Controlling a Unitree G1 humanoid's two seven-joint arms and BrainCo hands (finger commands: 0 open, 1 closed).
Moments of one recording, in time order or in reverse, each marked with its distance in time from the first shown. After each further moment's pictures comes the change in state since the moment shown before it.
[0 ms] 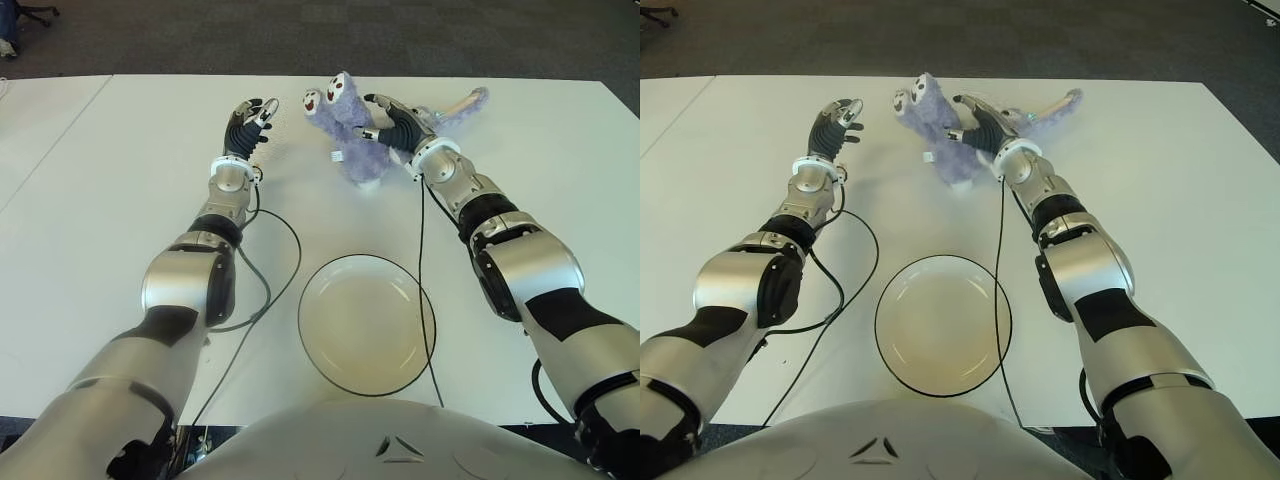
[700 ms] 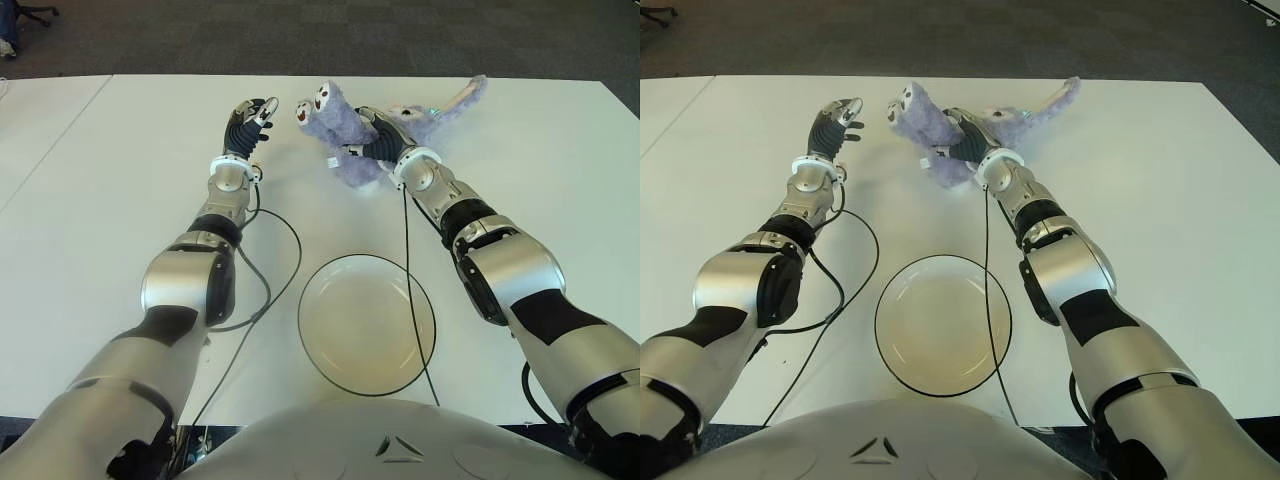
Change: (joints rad) left arm 0.000 0.000 0.006 -0.001 -0.004 -0.008 -0.014; right arm 0.003 0.063 0.029 0.021 -0.017 0.059 -0.037
